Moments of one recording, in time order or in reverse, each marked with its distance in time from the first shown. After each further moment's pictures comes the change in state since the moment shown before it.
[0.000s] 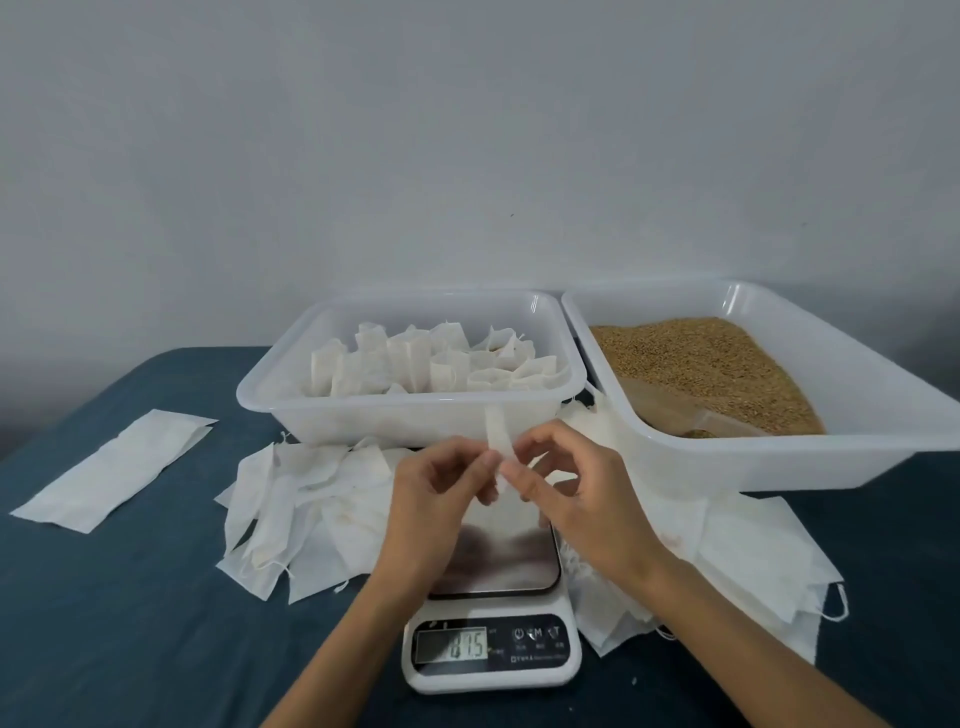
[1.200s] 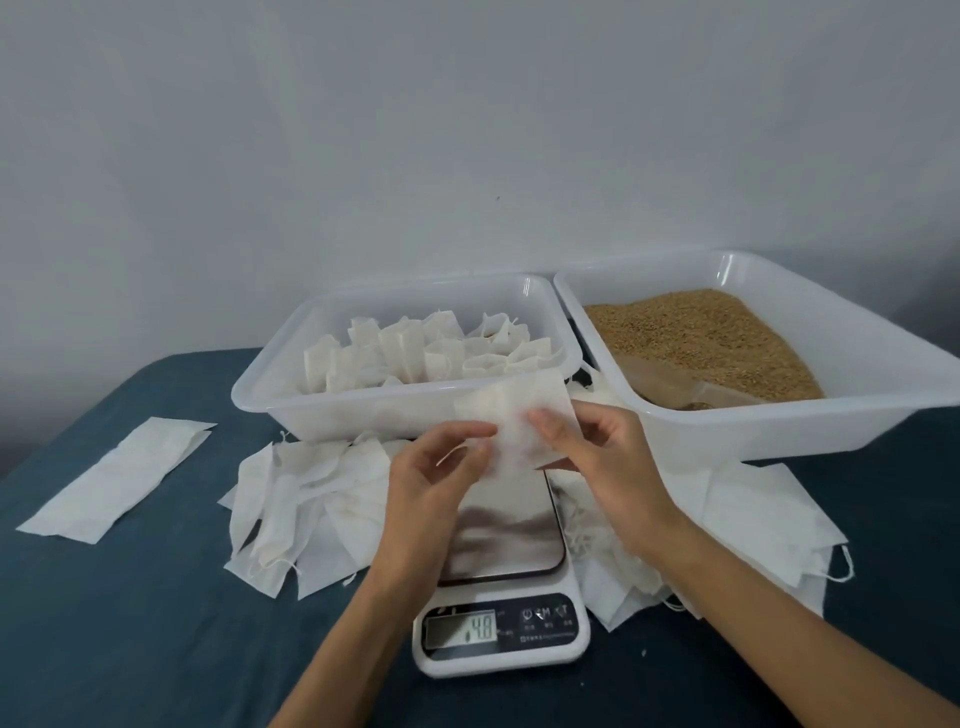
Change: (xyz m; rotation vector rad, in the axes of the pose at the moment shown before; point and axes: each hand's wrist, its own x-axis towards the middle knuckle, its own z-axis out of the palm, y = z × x) left_hand -0.009 0.009 -0.001 -0.084 0.017 -0.105; right_hand 0.006 0.003 -0.009 0.406 0.089 0.133
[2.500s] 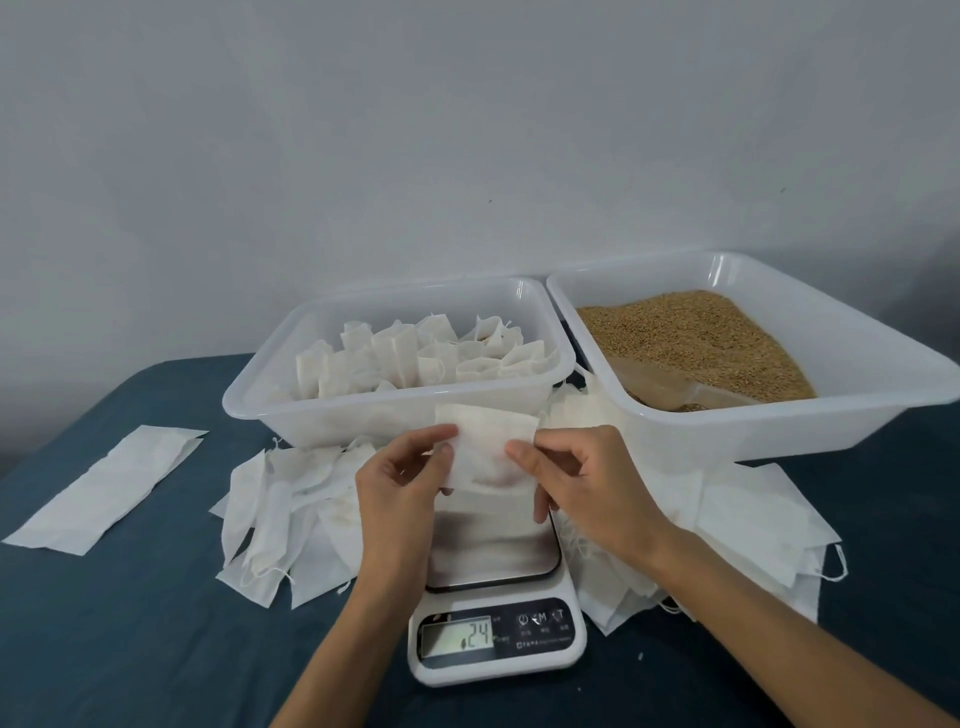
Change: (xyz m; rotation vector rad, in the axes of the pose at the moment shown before) left_hand 0.006 -0.005 -0.005 0.031 0.264 -0.007; right_hand -0.007 0.000 0.003 -0.436 -0.095 -0.127
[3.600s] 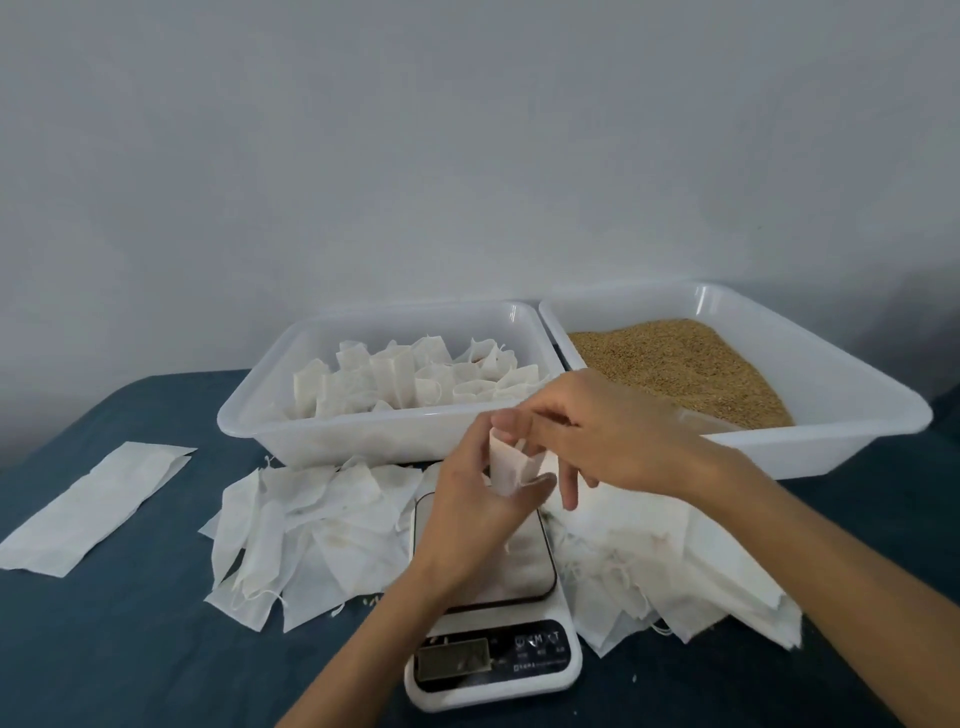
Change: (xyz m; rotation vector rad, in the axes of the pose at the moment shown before) left_hand 0.000 0.022 0.037 0.228 -0.418 0.228; right_hand 0.046 -0.076 -0.038 -0.285 -0.384 0.067
